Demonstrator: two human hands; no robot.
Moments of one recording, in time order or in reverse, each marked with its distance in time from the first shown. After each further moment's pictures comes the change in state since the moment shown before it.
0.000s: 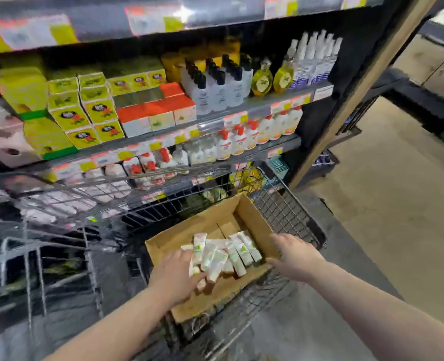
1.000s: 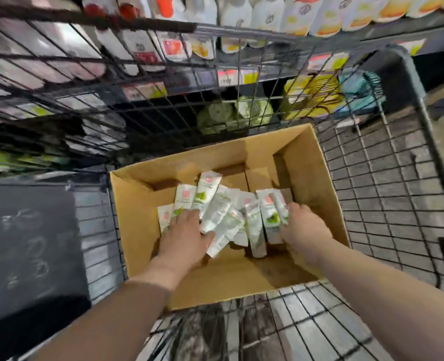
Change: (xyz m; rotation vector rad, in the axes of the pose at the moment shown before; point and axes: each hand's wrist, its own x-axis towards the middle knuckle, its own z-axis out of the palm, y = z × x) left_hand 0.179 -0.005 0.168 -0.366 -0.169 -0.441; right_hand 0.259 0.013 0.140 0.049 -0.272 0.114
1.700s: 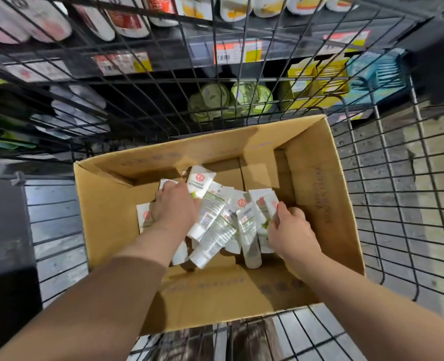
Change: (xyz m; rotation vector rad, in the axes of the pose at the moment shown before) left_hand 0.085 0.010 0.002 -0.075 0.077 -0.195; right_hand 0.030 0.000 0.035 0.117 0.062 -0.017
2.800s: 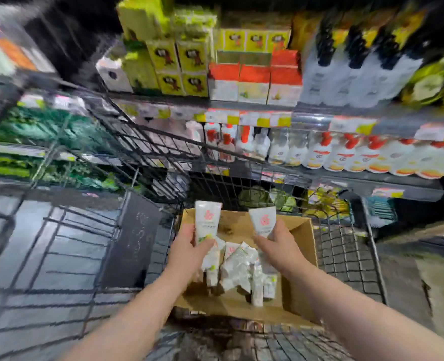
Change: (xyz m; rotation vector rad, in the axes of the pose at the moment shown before) left_hand -0.236 -0.028 -0.134 -1.064 0.316 0.031; right_hand -0.171 -0.081 -0.144 0.388 0.021 -0.475
